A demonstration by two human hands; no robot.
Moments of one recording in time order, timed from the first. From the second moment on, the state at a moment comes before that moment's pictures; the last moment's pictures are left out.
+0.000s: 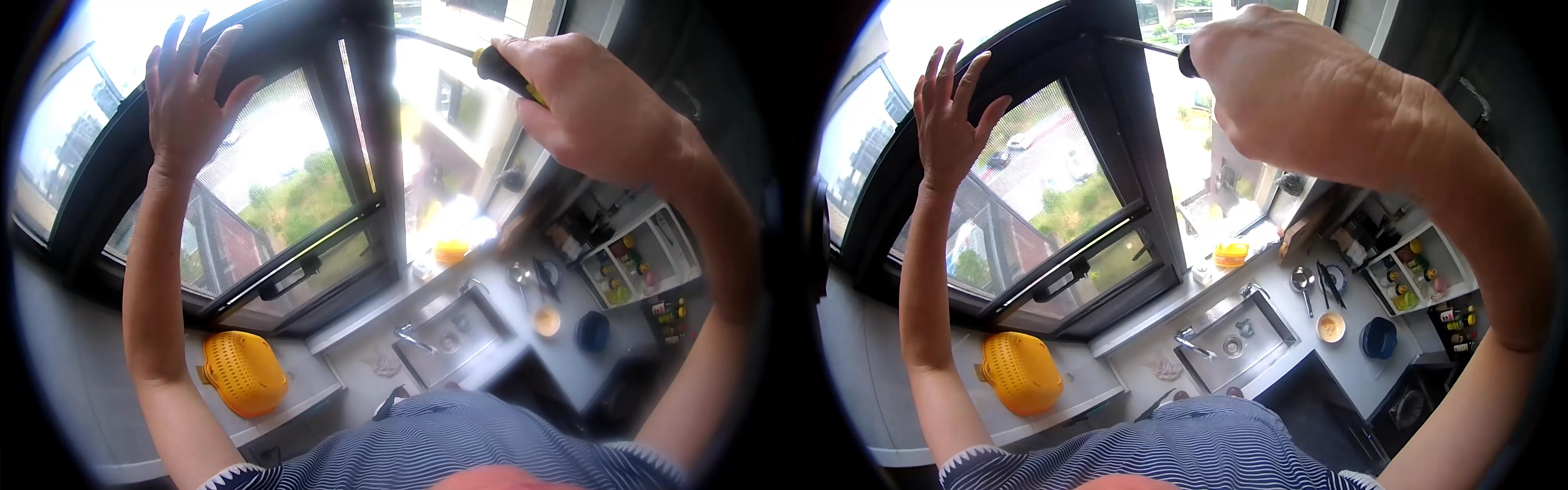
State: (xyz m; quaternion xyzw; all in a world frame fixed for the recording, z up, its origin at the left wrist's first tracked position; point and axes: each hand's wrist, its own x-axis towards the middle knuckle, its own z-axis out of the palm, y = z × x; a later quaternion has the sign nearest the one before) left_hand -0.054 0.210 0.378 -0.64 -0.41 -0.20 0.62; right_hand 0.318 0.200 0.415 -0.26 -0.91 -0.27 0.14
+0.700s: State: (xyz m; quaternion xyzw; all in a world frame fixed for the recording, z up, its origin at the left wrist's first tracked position) left_hand 0.065 0.208 0.353 -0.77 -0.41 -0.25 0.43; right_hand 0.329 0.219 0.388 -0.29 -0.64 0.65 0.29
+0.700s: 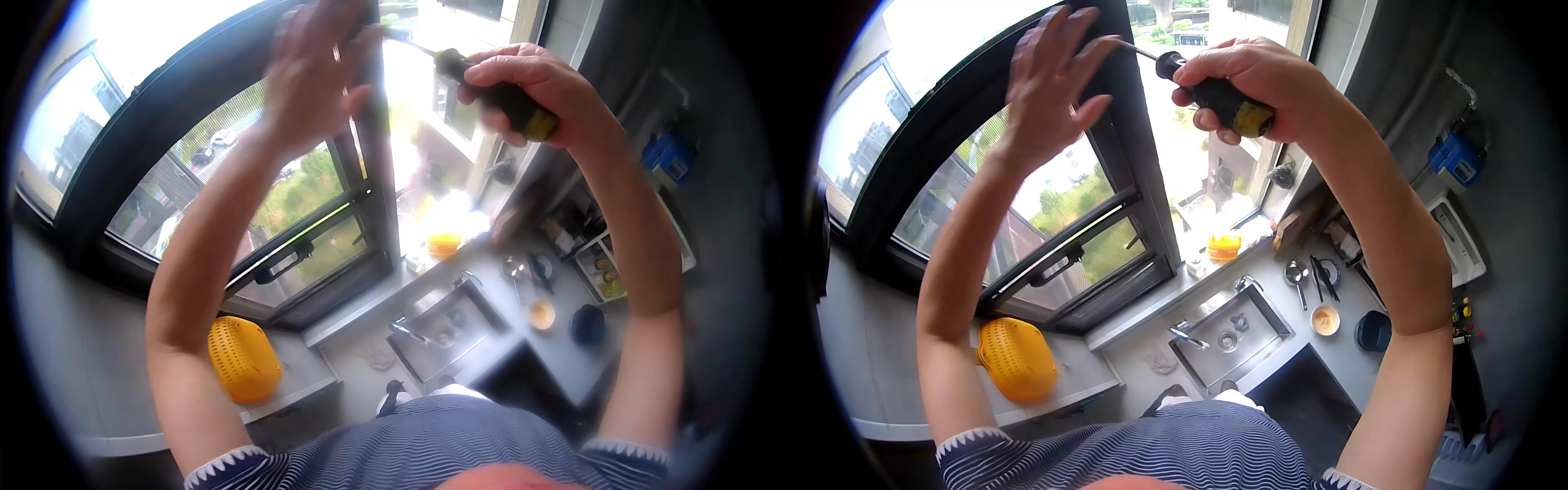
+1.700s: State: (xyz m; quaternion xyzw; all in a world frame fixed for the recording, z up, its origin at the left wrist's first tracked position) left_hand -0.031 0.195 0.389 -0.60 -0.57 -0.21 0.52; right_hand 0.299 0.164 0.405 -0.41 -0.85 -0.33 0.03
